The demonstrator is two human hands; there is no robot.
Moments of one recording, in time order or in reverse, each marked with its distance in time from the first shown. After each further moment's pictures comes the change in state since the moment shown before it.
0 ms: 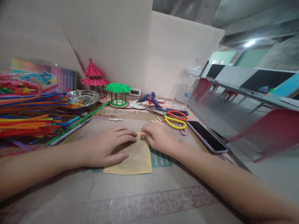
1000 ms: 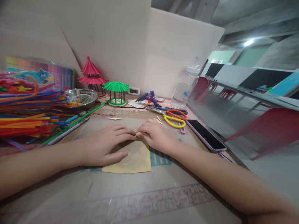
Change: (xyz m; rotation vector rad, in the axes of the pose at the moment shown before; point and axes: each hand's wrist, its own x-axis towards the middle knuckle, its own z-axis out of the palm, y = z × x) left_hand 0.001 -0.001 0.001 0.011 -0.001 -0.003; right_hand 0.000 0.005 0.002 0.015 0.013 -0.047
